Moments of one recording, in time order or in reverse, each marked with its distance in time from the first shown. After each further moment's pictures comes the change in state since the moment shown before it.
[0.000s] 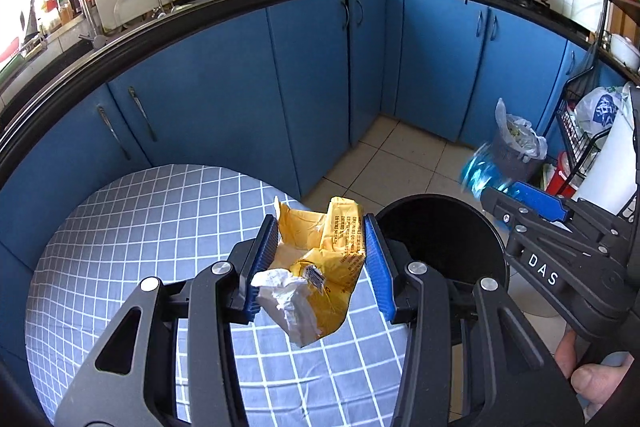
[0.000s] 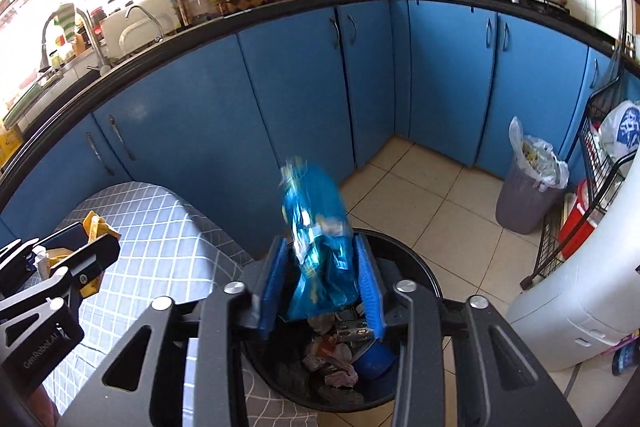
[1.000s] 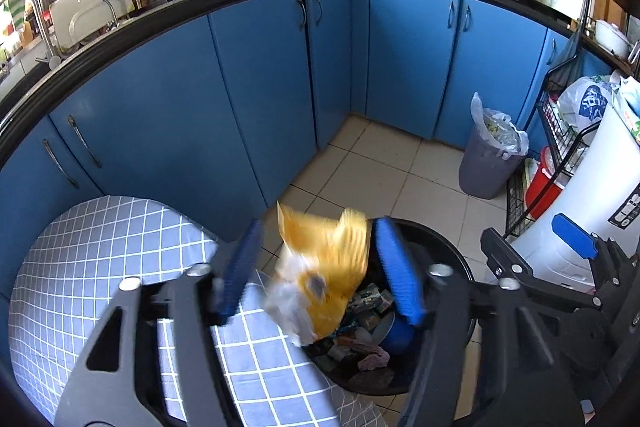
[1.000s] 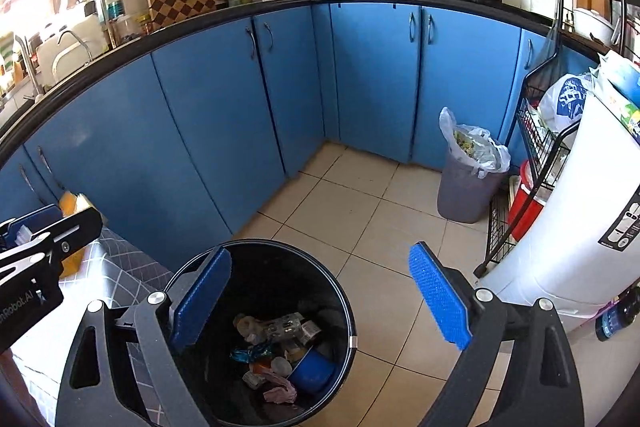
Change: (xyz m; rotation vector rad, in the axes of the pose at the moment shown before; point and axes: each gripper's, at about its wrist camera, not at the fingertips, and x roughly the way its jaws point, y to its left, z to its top) left arm 0.040 -0.065 0.033 0.057 -0.003 -0.071; right arm 0.002 -0.067 -0.012 0.104 -0.041 -0.202
